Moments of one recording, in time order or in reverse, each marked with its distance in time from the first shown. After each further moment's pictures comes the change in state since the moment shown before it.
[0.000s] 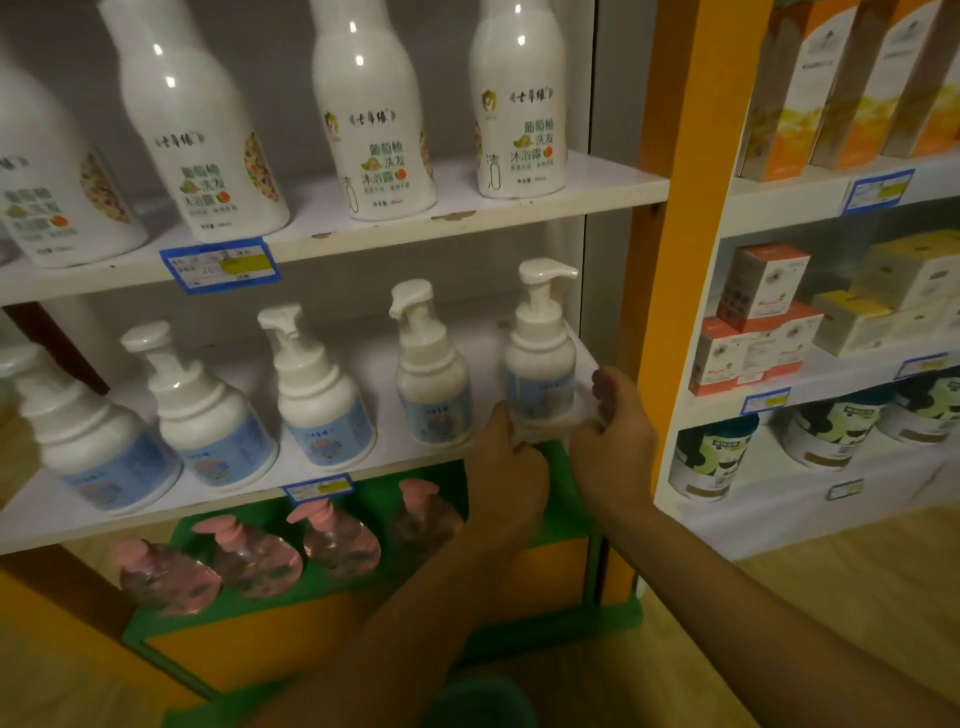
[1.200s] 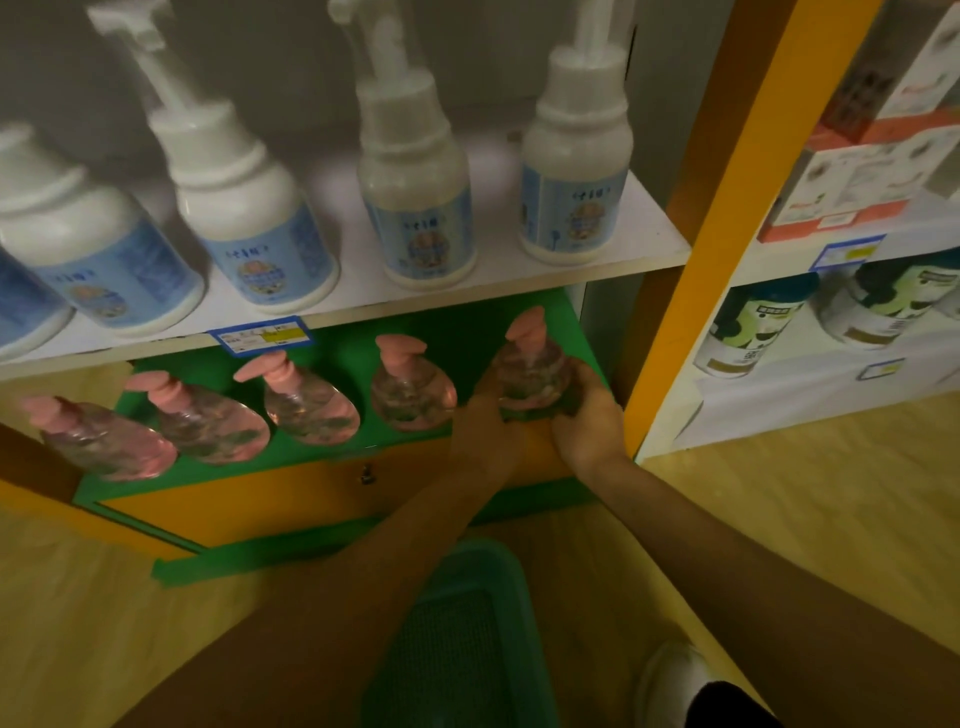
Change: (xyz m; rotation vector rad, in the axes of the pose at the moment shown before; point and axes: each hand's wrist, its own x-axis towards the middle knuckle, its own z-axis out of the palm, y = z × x) left_hand -0.002 -0.131 0.008 0.241 -0.222 -0.248; right_hand -0.053 0.117 0.036 -0.240 -0.363 0.334
